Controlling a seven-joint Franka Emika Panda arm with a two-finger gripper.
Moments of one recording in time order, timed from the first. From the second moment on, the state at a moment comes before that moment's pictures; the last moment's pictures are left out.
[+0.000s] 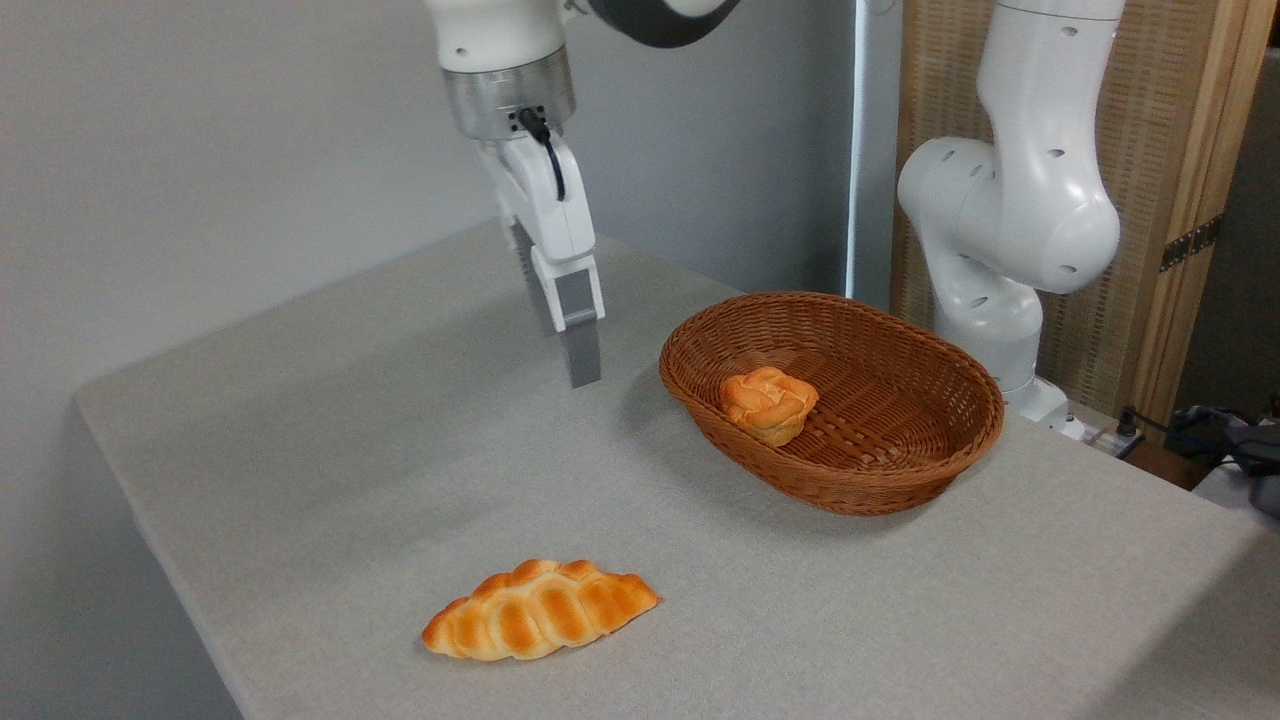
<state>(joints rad) -0.26 -0.19 0.06 -1.97 -0.02 1.76 0.86</state>
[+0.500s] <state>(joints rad) -0.26 0.01 0.05 -1.74 -0.02 1.83 0.55</state>
